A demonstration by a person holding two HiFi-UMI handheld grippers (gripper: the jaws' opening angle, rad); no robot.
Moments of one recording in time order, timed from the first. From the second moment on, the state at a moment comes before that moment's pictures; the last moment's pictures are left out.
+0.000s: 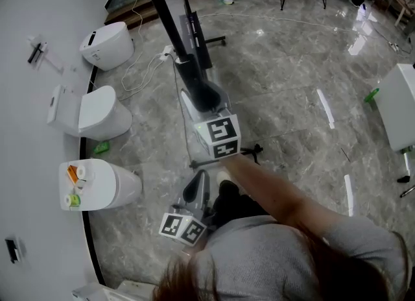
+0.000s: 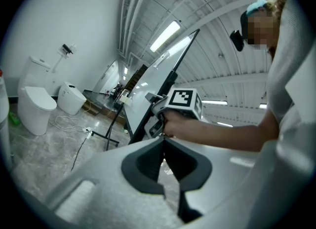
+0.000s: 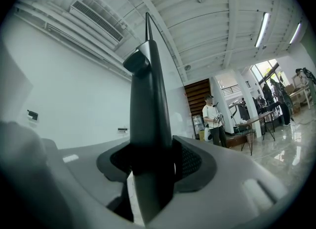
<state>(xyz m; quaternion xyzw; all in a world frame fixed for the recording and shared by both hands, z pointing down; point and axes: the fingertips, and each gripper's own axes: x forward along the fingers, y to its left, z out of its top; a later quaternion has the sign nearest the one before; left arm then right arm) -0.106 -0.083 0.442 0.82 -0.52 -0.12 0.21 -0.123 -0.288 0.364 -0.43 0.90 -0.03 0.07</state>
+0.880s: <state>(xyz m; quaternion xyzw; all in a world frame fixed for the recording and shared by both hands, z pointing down) -0.119 -0.015 0.445 0.82 -0.51 -0.11 0.22 -0.101 -0.222 0.360 -0.45 0.89 -0.02 0.07</state>
